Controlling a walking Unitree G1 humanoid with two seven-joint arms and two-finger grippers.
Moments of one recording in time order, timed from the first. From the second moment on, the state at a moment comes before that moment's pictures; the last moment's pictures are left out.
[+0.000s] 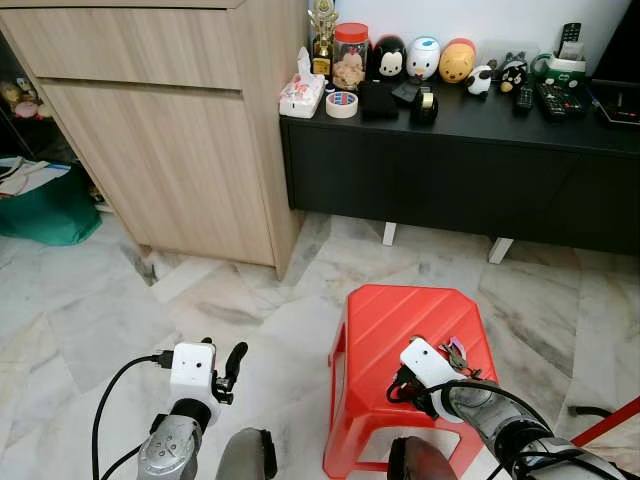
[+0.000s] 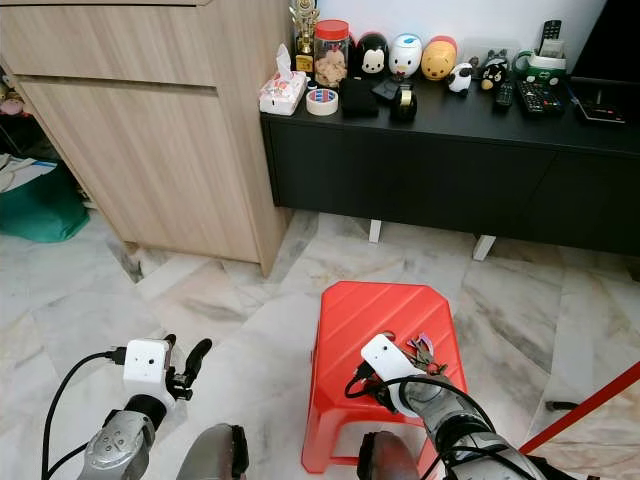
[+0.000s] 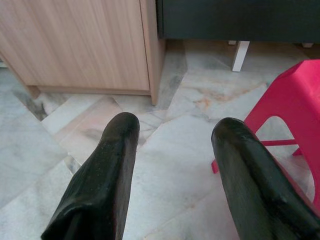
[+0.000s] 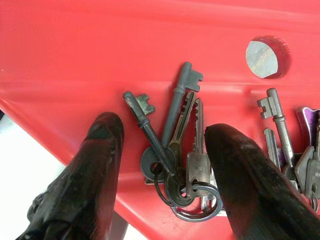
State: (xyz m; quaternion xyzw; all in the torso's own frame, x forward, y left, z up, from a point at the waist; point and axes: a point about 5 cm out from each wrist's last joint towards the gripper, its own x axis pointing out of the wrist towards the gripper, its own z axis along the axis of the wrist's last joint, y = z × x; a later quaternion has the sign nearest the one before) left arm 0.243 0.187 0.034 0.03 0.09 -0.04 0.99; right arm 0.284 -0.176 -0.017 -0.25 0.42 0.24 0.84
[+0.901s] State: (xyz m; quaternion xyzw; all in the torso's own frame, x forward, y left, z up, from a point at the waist) left arm 0.241 0.179 0.032 0.04 0.09 -0.06 0.99; right arm 0.278 -0.165 -0.022 -0.25 0.43 0.29 0.82
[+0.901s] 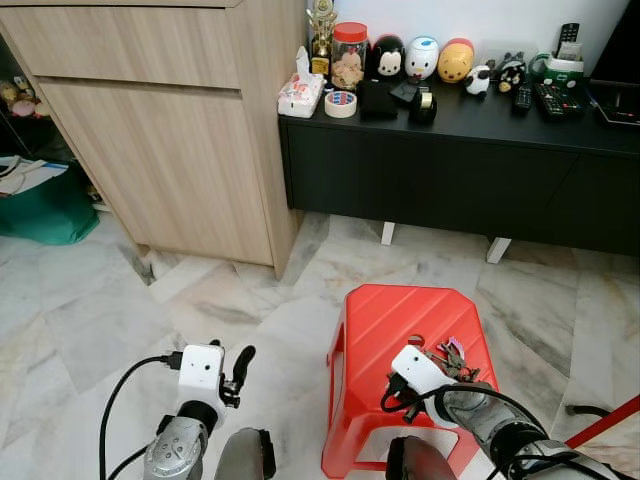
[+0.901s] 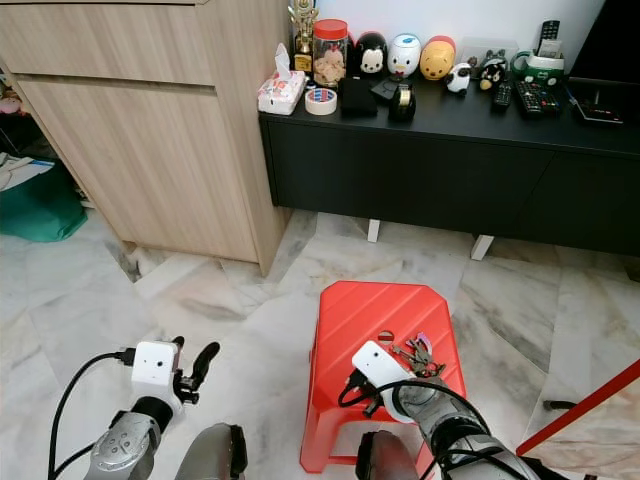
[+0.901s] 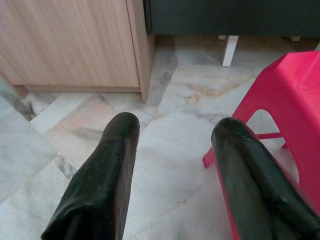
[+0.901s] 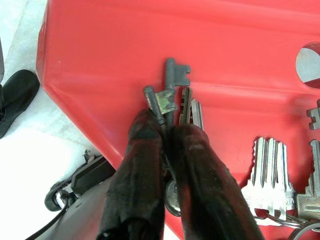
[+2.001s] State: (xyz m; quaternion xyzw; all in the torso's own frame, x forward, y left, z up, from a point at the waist) left arm 0.242 0.179 0.029 0.04 0.10 -0.04 0.99; right arm 0.295 -0.152 0.016 0.05 0.16 0.16 0.97
